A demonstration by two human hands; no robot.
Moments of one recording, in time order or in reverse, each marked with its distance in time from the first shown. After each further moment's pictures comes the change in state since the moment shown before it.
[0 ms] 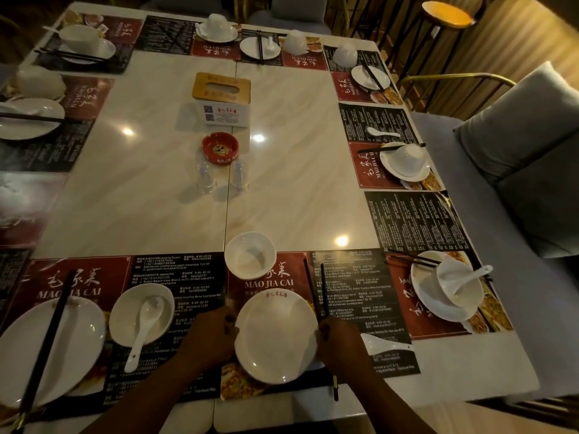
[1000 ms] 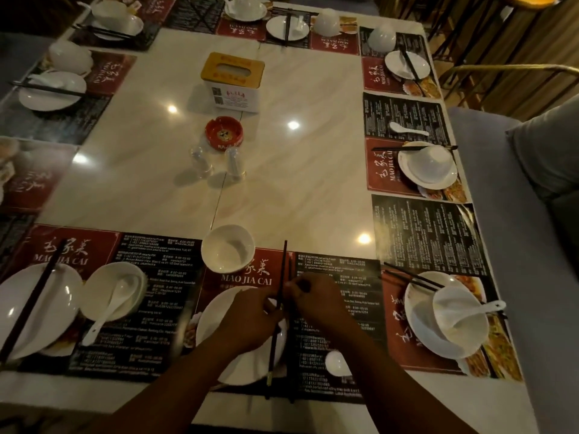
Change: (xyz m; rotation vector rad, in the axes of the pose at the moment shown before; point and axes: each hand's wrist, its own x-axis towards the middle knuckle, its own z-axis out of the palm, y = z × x) left_hand 0.017 0.149 0.052 -0.335 -0.003 -0.091; right_hand 0.077 -0.022 -0.079 0.368 -0.247 -0.150
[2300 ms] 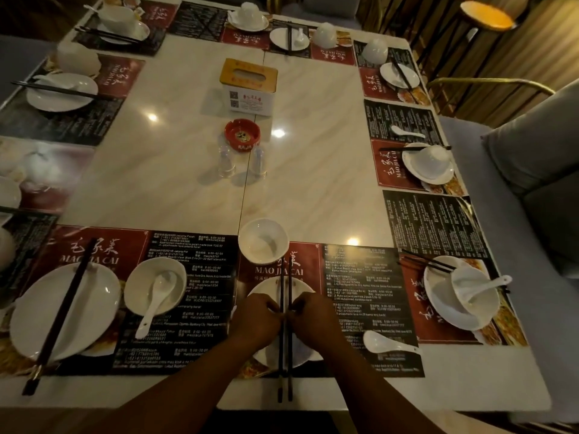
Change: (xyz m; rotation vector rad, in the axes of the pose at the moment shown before) left_hand -0.005 -0.088 -0.030 0.115 0.075 -0.150; right_hand -0.039 -0.022 0.103 -0.333 0.125 0.049
